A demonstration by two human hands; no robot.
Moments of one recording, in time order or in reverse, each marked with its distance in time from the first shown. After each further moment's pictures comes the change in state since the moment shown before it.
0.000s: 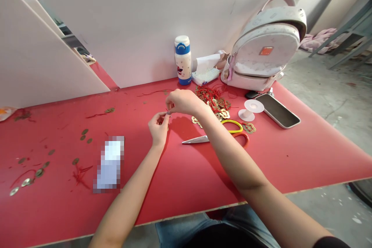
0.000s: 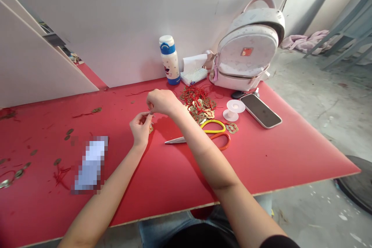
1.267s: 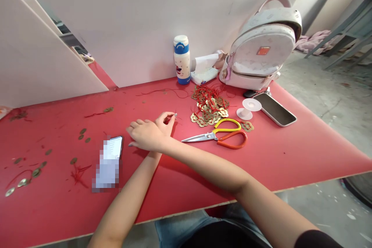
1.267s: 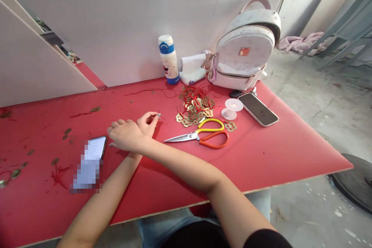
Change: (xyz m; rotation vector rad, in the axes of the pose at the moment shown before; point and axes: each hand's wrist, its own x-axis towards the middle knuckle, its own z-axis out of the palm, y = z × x) left_hand 0.000 -0.002 0.001 0.365 -0.187 0.235; right_hand 0.015 -0.106 0.097 0.241 -0.035 -0.030
